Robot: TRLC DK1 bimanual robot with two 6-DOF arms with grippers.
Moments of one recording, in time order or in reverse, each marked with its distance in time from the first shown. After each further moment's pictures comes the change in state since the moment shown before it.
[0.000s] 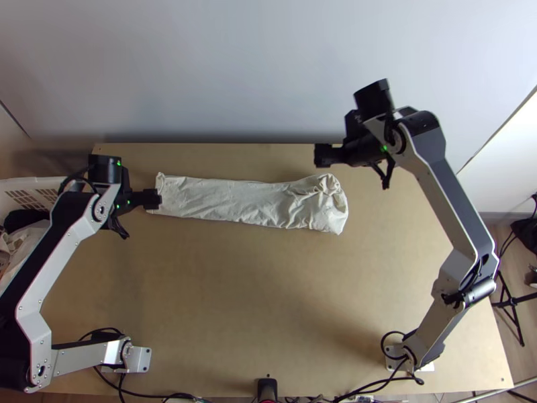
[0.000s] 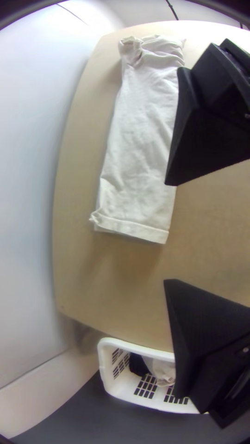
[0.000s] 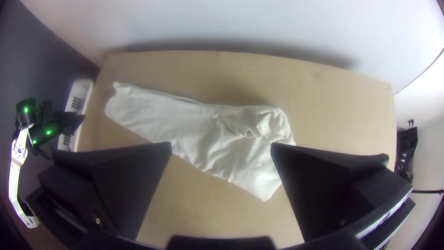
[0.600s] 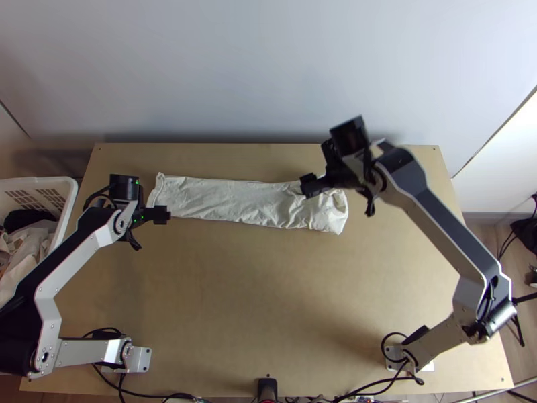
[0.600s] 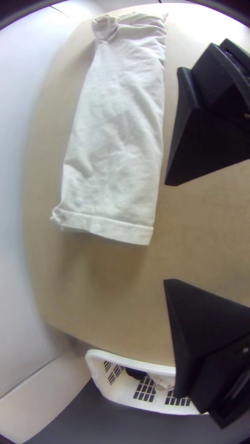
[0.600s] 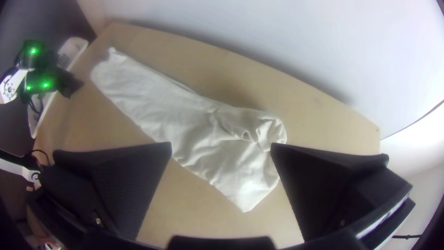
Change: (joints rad) left arm -0.019 0.070 -0.209 0.238 -0.048 0.049; right arm 0.134 -0.173 -0.385 0.277 0.179 -0.198
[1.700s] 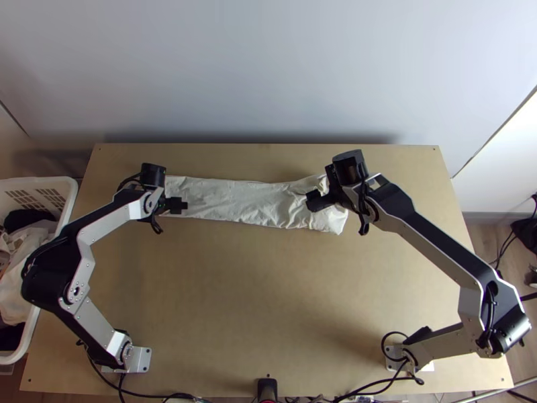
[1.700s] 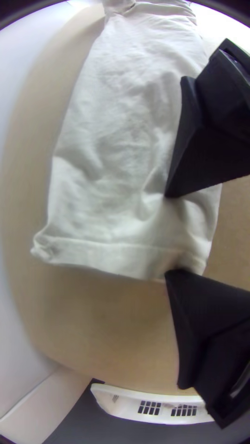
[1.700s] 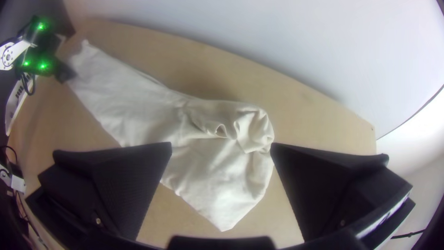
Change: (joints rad) left arm -0.040 0.378 0.177 0.099 -0.033 -0.054; right arm -0.031 -0.095 -0.438 0.427 0.098 -0.059
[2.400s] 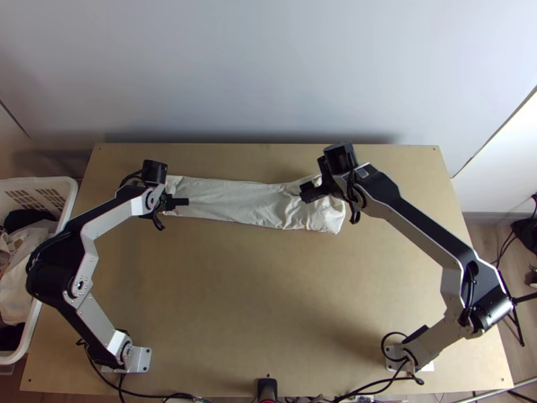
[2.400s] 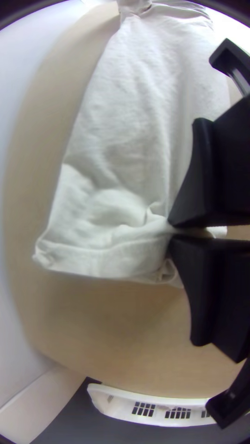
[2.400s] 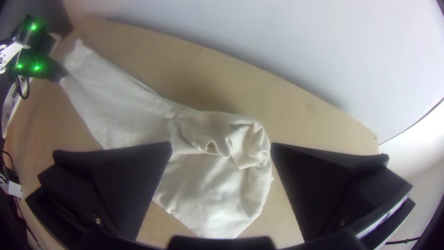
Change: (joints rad) left arm -0.003 0.027 0.047 -0.012 -0.005 -0.044; right arm -0.010 0.130 0.115 0.002 -0.001 -0.023
